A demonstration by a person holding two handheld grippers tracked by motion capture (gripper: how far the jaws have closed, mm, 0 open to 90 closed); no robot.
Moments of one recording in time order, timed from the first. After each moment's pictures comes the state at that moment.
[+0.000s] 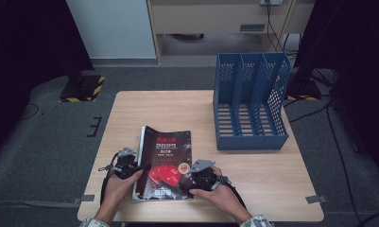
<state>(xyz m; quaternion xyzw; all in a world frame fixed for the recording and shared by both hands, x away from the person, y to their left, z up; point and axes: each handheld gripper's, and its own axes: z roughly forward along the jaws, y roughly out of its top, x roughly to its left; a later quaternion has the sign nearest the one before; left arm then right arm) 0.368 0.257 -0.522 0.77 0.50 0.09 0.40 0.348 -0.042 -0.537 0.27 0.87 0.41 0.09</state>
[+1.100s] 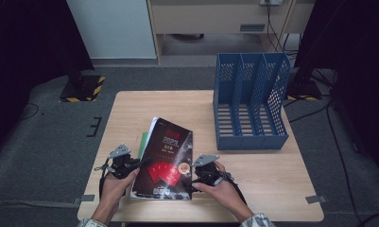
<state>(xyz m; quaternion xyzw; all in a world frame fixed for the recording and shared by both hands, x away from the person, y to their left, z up) 0.356 0.259 -0.494 0.75 0.43 0.08 0.50 0.362 -0.051 -0.534 0.31 0.85 0.41 0.07</state>
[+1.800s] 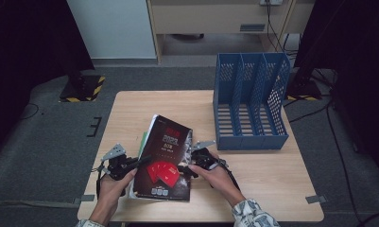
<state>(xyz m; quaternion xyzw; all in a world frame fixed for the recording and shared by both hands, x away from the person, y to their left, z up) 0.349 0.263 -0.485 0.73 0.42 0.08 0.54 0.408 -0.037 -0.535 0.35 0.83 0.43 0.03</state>
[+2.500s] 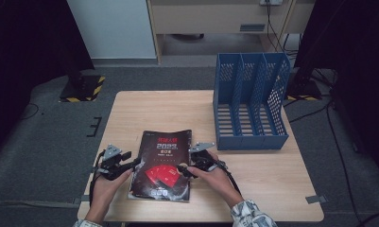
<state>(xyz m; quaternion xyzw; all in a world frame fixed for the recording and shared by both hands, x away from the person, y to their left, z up) 0.351 0.287 -0.493 0.75 0.48 0.20 0.41 0.404 -0.035 -0.538 0.34 0.83 0.43 0.06</state>
